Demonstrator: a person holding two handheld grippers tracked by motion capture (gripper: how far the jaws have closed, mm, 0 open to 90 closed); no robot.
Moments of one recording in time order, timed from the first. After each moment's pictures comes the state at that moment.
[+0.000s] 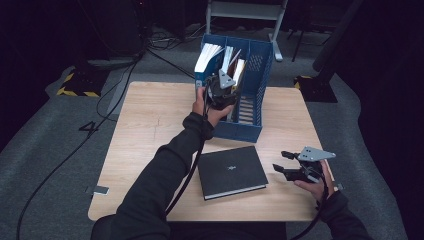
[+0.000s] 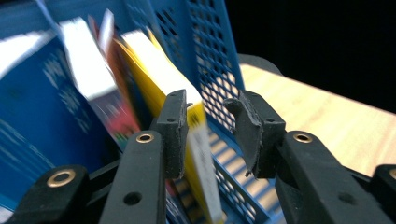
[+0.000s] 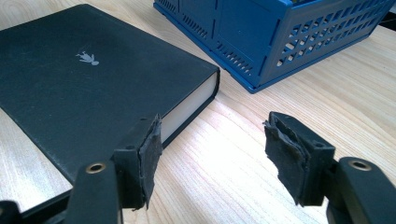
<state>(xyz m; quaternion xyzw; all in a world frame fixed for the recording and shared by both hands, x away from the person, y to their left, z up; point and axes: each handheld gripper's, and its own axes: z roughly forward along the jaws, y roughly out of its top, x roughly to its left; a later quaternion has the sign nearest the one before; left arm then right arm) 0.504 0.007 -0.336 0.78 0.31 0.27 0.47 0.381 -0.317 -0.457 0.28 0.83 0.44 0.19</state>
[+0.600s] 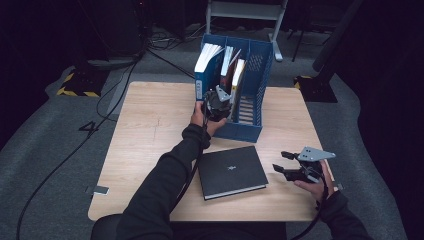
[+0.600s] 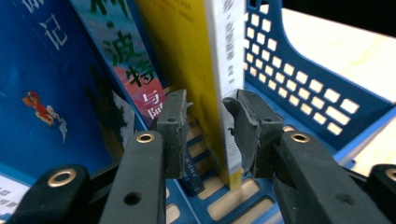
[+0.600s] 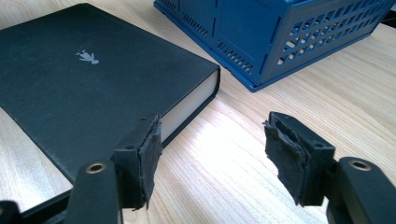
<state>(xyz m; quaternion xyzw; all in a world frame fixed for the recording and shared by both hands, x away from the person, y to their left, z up) 0.527 0.007 -0.399 0.80 0.34 0.26 0.42 0.381 -0.318 -0.458 0.28 0.83 0.44 0.19</state>
